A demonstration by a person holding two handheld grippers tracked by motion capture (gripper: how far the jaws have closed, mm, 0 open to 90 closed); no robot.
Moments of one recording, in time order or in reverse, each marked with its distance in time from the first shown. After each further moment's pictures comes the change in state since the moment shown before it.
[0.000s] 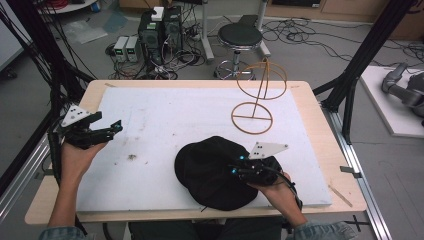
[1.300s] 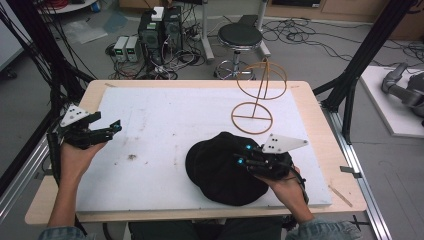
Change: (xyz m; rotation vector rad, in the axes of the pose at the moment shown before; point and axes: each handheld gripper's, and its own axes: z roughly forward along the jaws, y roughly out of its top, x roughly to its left) left arm 0.002 0.000 -0.001 0.001 0.006 -0.002; right arm -0.003 0.024 -0.035 -0.157 -0.021 -0.054
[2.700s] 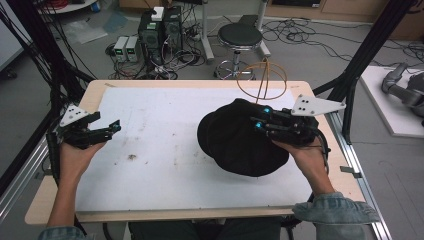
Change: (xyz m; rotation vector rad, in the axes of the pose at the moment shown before) left arm 0.002 -0.001 0.000 0.002 0.001 -0.006; right arm -0.044 0.076 -0.045 -0.137 -0.009 -0.053
